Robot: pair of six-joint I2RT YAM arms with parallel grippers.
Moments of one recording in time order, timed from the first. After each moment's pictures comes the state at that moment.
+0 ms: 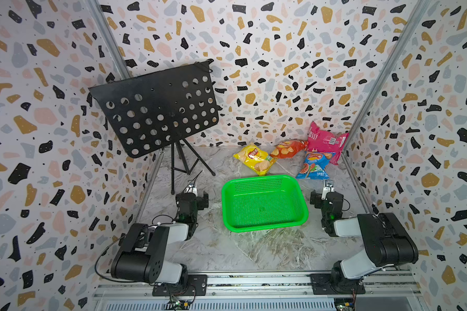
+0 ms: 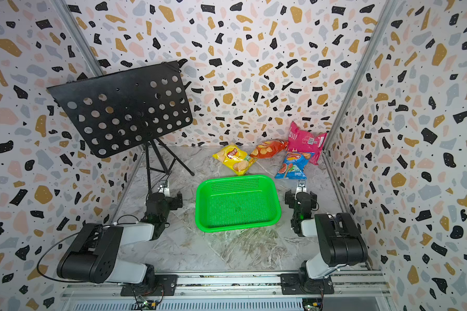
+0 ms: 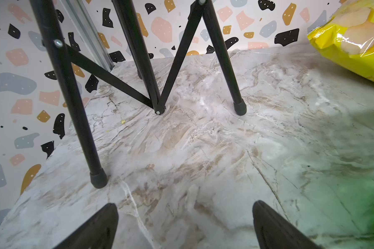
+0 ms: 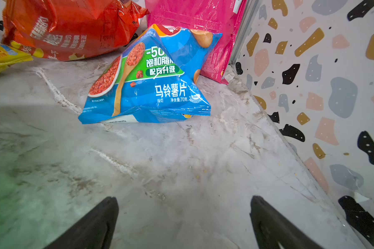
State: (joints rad) left arm -0.13 1.43 0.34 0.69 -0.24 0.04; right arm 0.08 1.54 0.34 0.82 0.30 -0.05
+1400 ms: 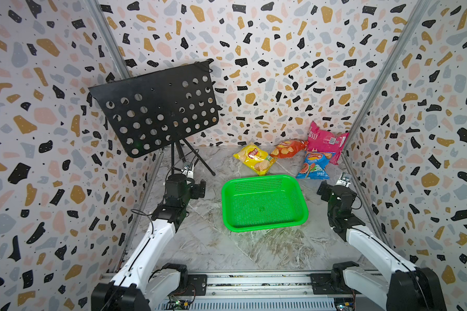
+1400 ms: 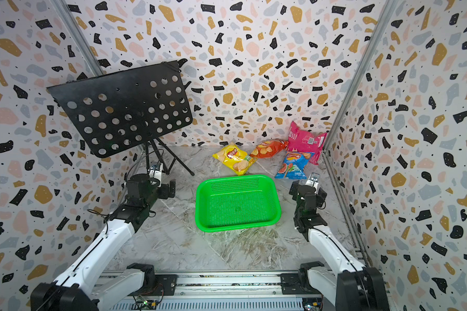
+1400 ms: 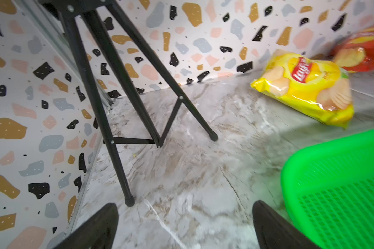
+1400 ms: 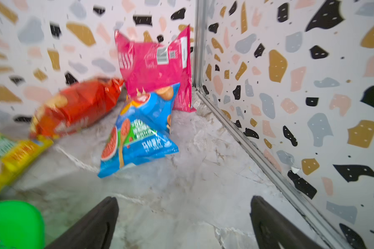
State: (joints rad) left arm -0.13 0.98 0.78 -0.31 -0.06 0.15; right arm 0.16 0.99 0.52 0.14 0.50 0.30
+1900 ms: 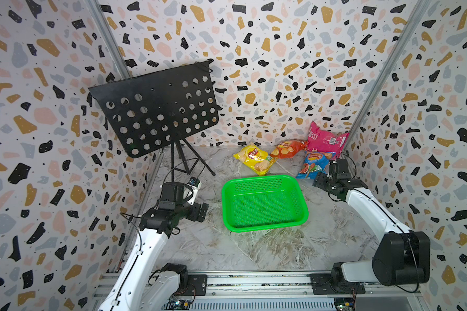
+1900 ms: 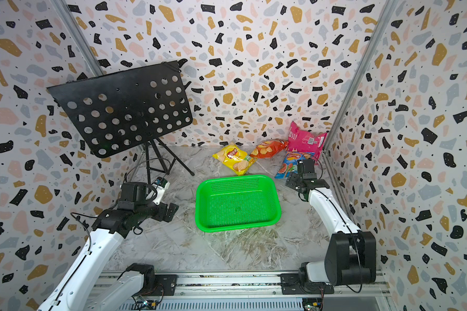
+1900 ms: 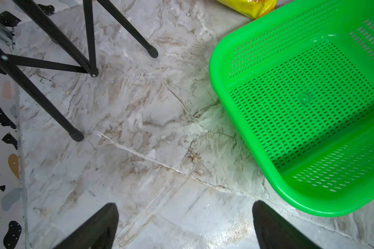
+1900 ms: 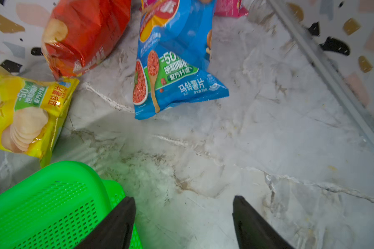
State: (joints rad) left arm -0.13 0.89 0.85 -0.83 0.15 0.20; right arm 0.06 1.42 1.07 -0.55 0.09 0.45
